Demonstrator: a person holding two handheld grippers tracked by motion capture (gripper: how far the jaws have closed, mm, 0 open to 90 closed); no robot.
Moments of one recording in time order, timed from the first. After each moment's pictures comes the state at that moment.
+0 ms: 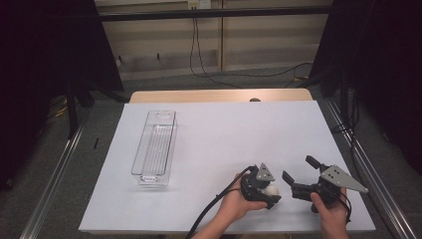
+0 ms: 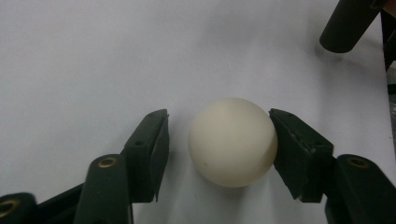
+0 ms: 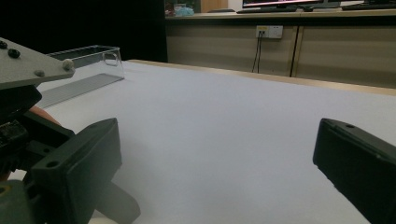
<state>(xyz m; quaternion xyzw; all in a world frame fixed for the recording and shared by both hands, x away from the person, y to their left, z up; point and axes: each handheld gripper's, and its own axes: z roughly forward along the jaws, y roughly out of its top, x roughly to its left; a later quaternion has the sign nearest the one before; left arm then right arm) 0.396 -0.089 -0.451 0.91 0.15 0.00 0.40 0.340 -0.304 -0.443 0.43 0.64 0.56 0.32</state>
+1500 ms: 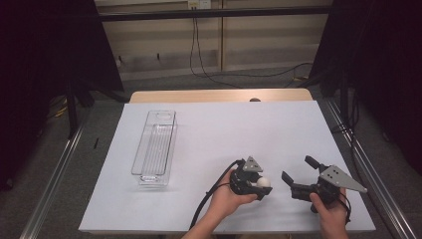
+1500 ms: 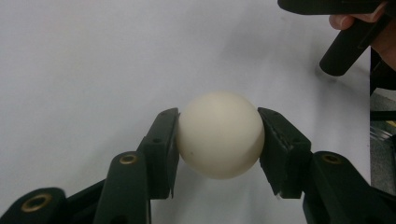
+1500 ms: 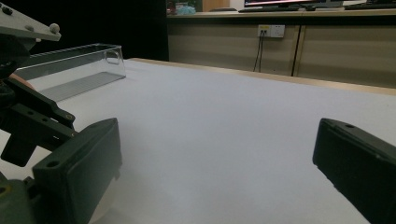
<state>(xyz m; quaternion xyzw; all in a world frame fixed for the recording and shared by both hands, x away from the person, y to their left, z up) 0.405 -0.062 -0.435 0.88 0.22 -0.02 0.43 0.340 -0.302 -0.443 0.43 0.64 0.55 0.31</state>
